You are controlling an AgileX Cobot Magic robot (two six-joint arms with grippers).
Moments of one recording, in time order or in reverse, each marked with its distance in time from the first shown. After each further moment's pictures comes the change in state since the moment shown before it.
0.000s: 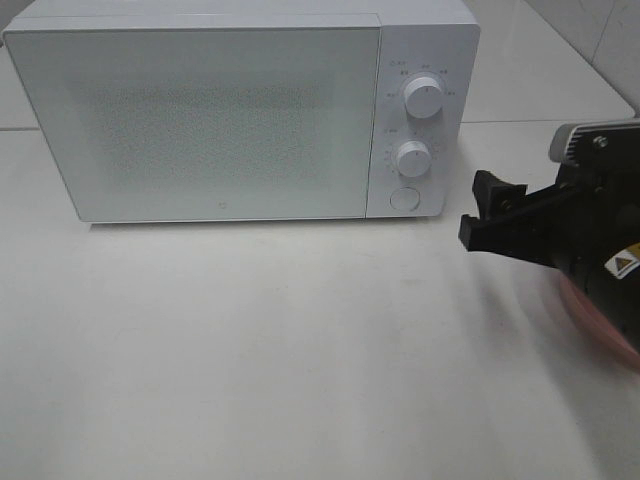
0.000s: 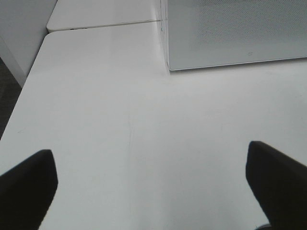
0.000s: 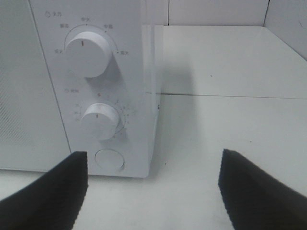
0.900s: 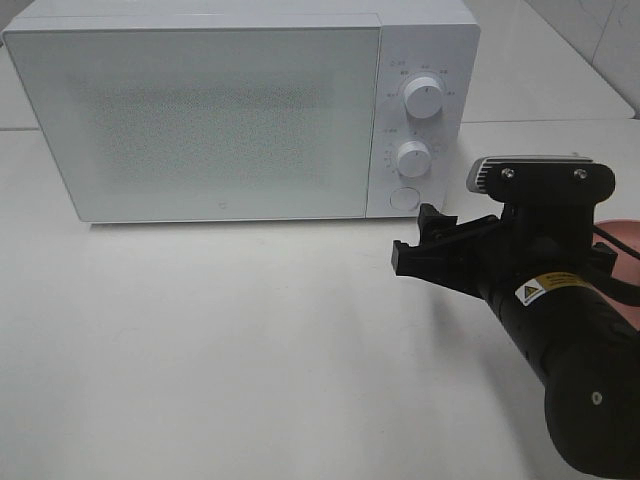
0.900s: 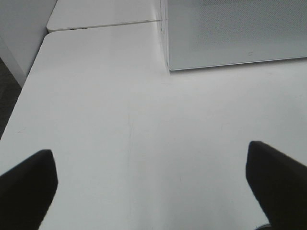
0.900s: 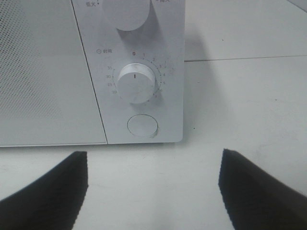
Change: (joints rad) left arm 0.000 0.000 0.000 0.000 0.000 0.000; right arm 0.274 0.152 -0.115 0.349 -0.022 -0.005
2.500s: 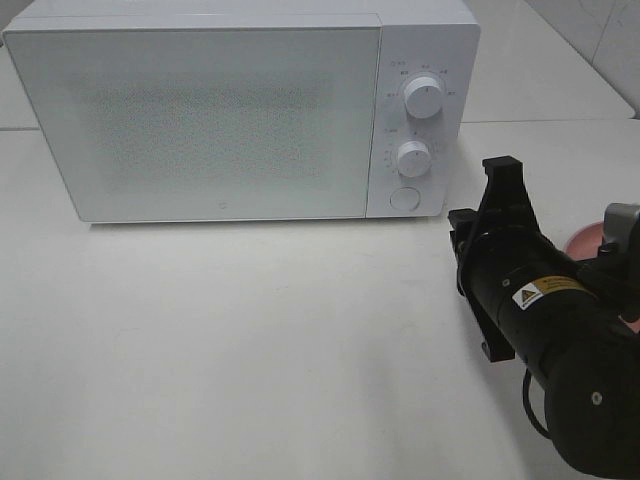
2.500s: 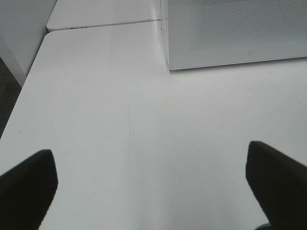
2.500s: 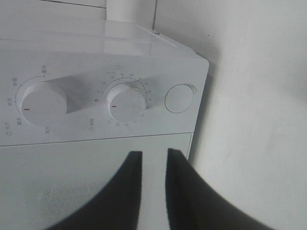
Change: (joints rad) left arm 0.000 0.000 0.002 0.000 0.000 0.000; right arm 0.000 0.000 0.000 0.001 0.042 1.404
